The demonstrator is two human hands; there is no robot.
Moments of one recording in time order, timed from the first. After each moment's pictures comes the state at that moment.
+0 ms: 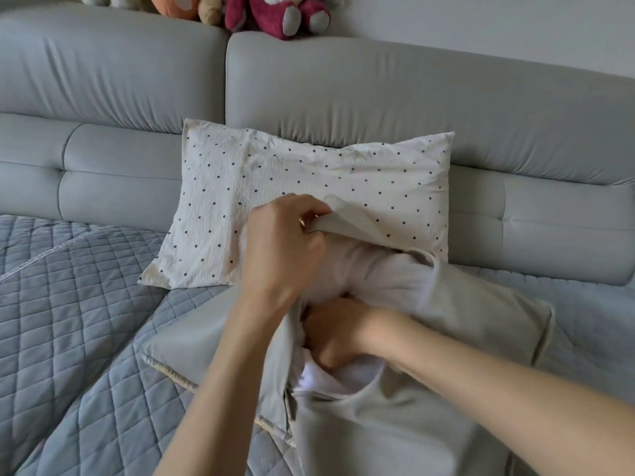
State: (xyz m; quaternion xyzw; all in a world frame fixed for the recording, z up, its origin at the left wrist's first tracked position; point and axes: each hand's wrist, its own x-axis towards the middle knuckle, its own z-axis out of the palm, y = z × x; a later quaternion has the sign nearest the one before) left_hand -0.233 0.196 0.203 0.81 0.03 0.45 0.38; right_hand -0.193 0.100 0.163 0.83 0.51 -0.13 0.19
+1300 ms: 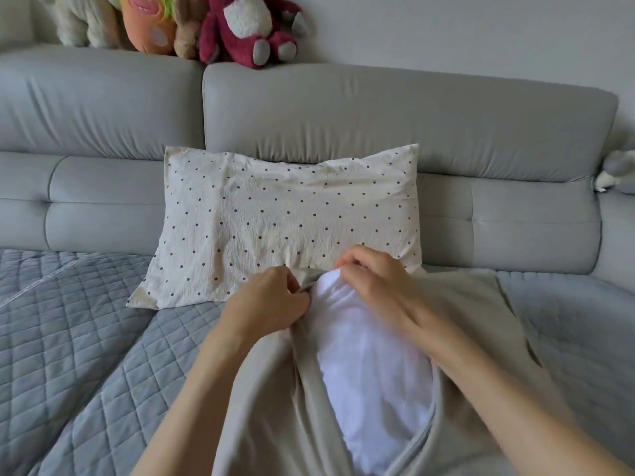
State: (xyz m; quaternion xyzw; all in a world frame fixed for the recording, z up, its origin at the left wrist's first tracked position) left_hand -0.249 0.177 0.194 0.94 0.14 0.06 0.32; right_hand -0.199 0.025 0.203 0.86 0.29 0.02 -0.42
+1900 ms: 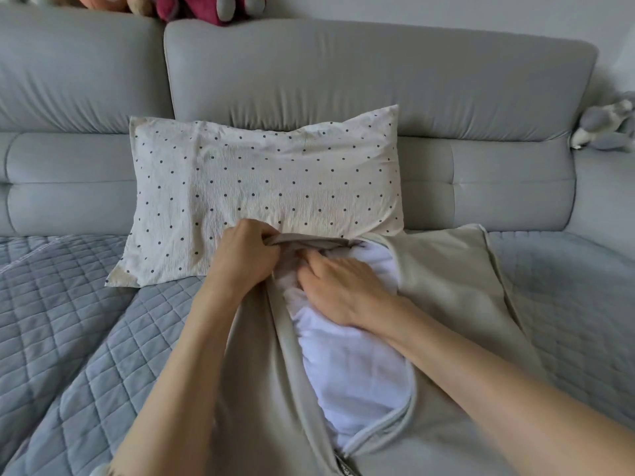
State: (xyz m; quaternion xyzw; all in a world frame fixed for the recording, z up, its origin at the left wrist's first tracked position) left_hand -0.233 0.176 0.184 0.92 0.09 0.23 0.31; right_hand -0.221 0.040 0.175 0.92 0.33 0.06 -0.20
